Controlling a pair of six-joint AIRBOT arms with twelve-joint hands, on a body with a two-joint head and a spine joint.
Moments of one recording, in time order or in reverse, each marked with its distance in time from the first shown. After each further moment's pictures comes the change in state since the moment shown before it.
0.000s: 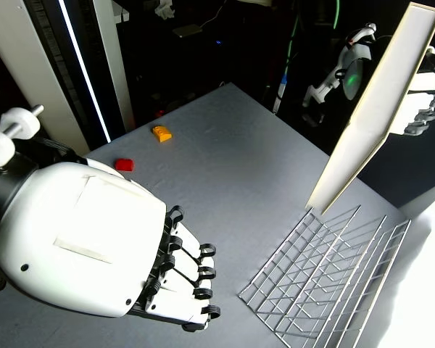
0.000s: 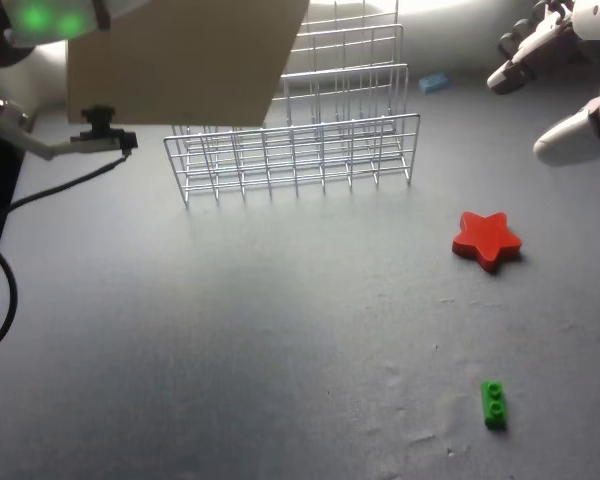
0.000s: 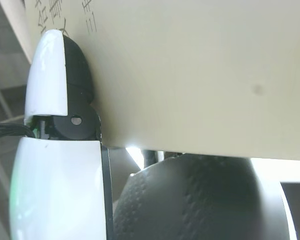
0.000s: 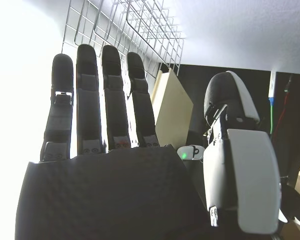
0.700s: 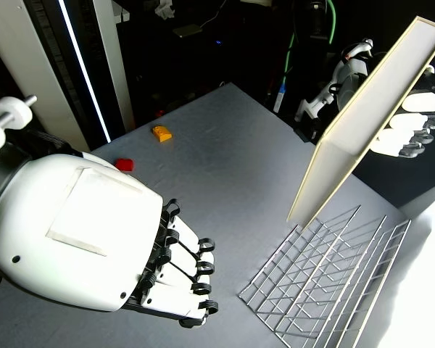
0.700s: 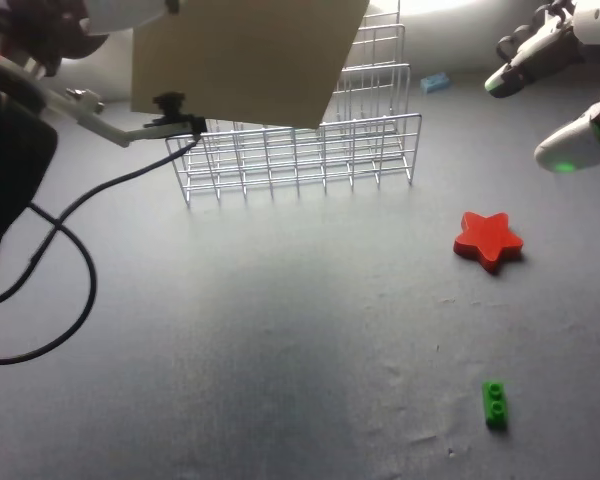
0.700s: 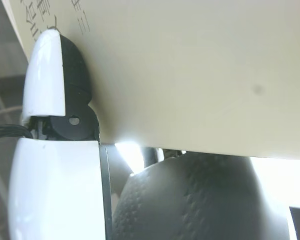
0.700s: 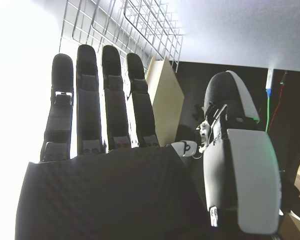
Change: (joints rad) left arm -0.053 -0.143 0.074 -0.026 0.010 0.000; right arm 0.004 0.012 -0.022 0.000 0.006 0.002
